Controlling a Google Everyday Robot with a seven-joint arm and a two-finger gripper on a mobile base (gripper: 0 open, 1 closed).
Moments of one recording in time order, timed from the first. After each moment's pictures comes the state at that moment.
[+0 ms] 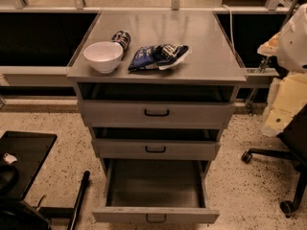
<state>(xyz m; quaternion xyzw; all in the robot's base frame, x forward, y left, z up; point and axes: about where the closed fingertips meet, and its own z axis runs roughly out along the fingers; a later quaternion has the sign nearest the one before) 0.438 -0.217 0.976 -0.60 0.78 -0.03 0.16</state>
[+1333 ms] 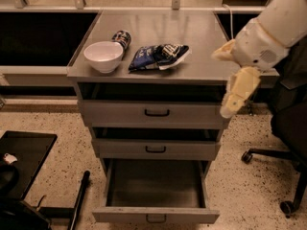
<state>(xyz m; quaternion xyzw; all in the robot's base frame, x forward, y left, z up) 0.514 -0.167 0.928 -0.65 0.72 0.11 0.21</state>
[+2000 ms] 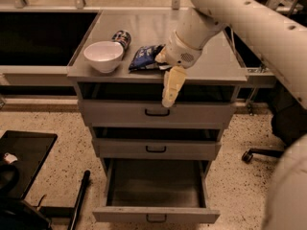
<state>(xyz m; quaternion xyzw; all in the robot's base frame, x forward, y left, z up) 0.615 -0.044 0.861 -0.72 0.66 0.13 0.19</state>
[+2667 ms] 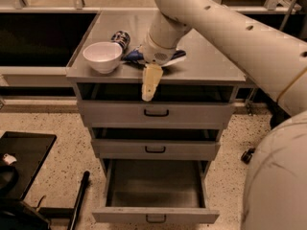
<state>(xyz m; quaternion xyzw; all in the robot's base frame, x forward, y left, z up) 0.665 0.015 0.856 -0.73 0.65 0.04 0.22</state>
